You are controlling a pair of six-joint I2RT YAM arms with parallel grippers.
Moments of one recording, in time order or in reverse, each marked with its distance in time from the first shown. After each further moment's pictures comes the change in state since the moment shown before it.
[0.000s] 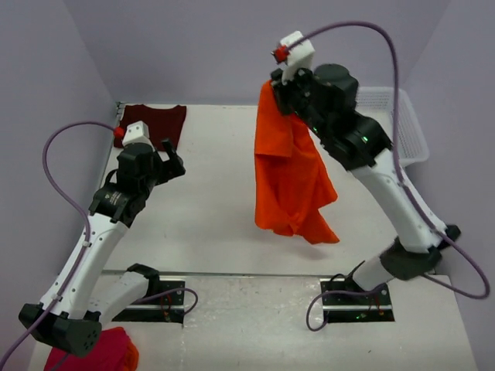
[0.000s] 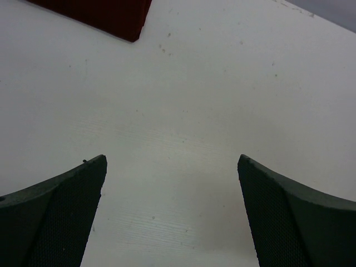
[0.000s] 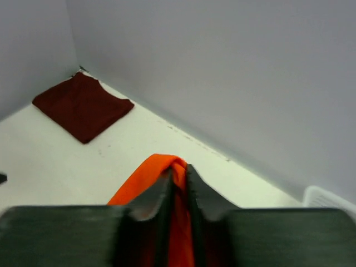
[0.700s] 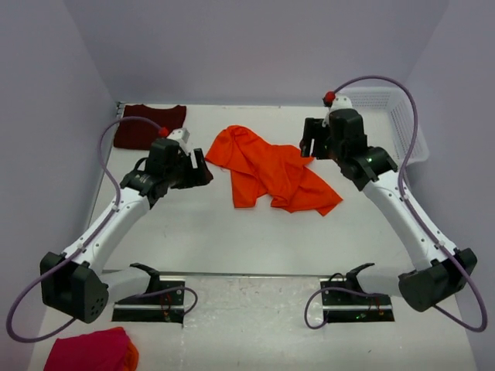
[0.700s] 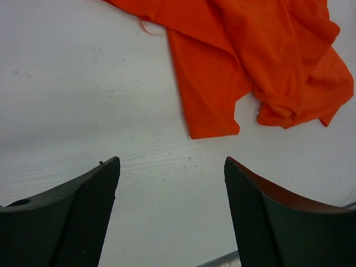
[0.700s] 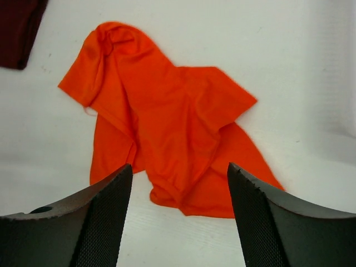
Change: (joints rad) left arm -0.030 0.225 -0.051 0.102 0.354 0.040; right arm -0.348 -0.148 -0.613 -0.052 -0.076 0.460
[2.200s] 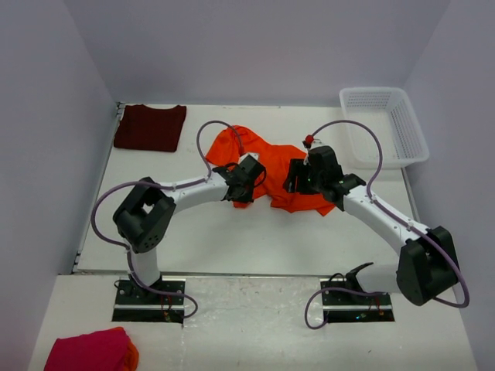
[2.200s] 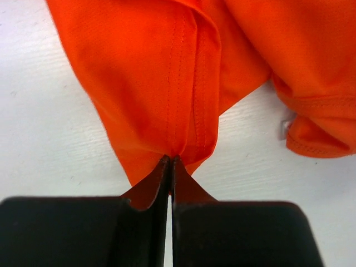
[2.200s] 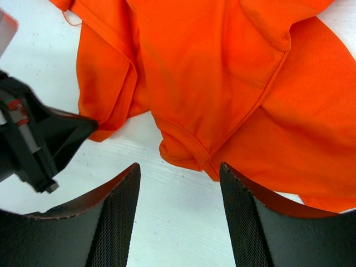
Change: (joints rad) left arm -0.455 0.696 0.263 0.069 -0.323 -0.076; right arm 0.035 0.005 -0.486 0.313 -0.234 0.173
